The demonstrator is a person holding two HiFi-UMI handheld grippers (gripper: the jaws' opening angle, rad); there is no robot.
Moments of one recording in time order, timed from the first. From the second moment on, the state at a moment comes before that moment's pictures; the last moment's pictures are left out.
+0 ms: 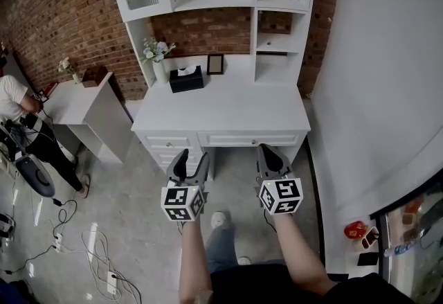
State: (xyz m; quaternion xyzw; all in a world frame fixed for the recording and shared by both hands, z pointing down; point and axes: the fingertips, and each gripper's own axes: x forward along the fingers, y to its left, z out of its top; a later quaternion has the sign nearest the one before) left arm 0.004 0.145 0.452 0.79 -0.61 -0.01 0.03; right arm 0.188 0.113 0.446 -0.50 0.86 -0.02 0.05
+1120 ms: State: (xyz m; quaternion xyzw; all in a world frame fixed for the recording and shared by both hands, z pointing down) left arm -0.115 -0.200 0.476 0.82 -0.58 0.01 0.05; right arm 0.060 -0.215 0.463 -0.53 0.85 -0.03 0.02
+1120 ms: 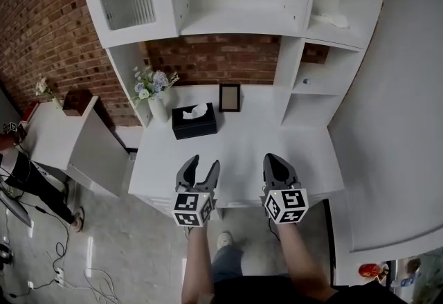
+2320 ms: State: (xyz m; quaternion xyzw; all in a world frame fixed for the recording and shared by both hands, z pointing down) left arm -0.205 -0.409 0.520 0.81 -0.58 0.08 0.08; right arm -0.022 -0.411 0.496 -0.51 0.86 -0.07 -0.02
